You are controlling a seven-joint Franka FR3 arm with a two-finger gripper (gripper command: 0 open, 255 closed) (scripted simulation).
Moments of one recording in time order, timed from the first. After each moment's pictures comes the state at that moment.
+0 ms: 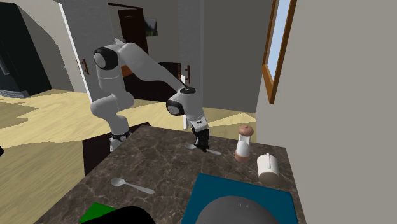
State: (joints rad) arm 0.28 0.17 0.29 -2.19 0.11 2.58 -0.03
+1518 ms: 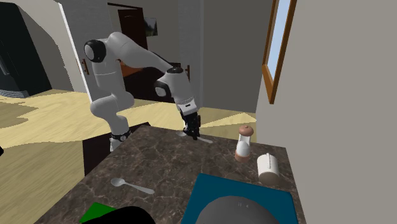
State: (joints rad) arm 0.23 -0.07 0.25 -2.20 0.20 2.35 -0.14
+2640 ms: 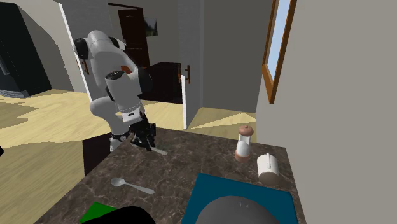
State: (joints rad) arm 0.08 -0.37 -0.02 -2.49 0.26 2.25 -0.59
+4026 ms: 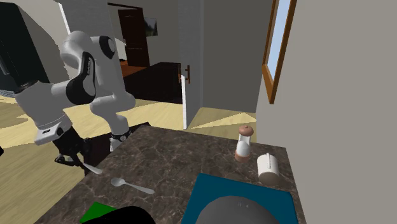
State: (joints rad) arm -0.12 -0.33 -0.40 -2.42 0.15 2.12 -1.09
